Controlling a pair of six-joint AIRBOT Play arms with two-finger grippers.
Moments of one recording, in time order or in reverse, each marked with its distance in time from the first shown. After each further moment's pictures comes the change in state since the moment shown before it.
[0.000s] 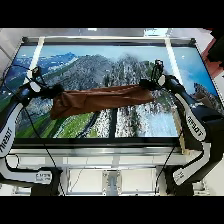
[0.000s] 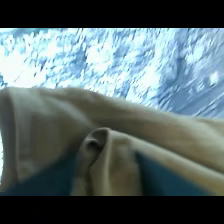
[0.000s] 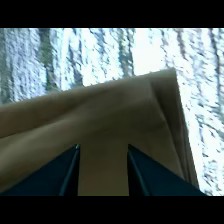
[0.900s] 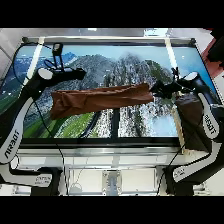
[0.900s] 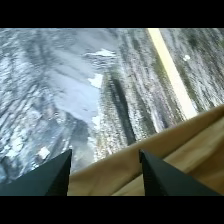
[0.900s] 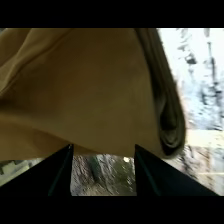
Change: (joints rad) left arm -0.243 0.014 0.178 -0.443 0.053 0.634; right arm -0.269 0.048 -0.060 0.499 0.464 -0.251
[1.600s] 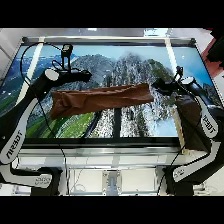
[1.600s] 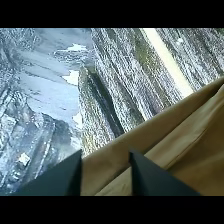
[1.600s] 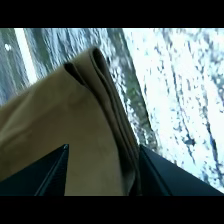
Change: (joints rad) left arm -0.057 -0.015 0.002 0.006 -0.003 0.058; right arm -0.008 -0.033 -0.043 0.007 -0.302 -0.035
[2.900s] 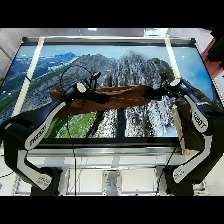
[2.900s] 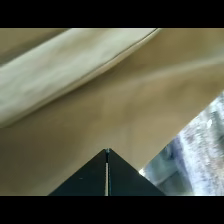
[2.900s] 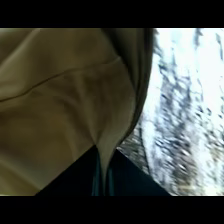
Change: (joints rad) left arm -0.200 -0.216 0.000 0.103 -0.192 -0.332; right arm 0.095 -0.087 0.095 0.010 0.175 -0.058
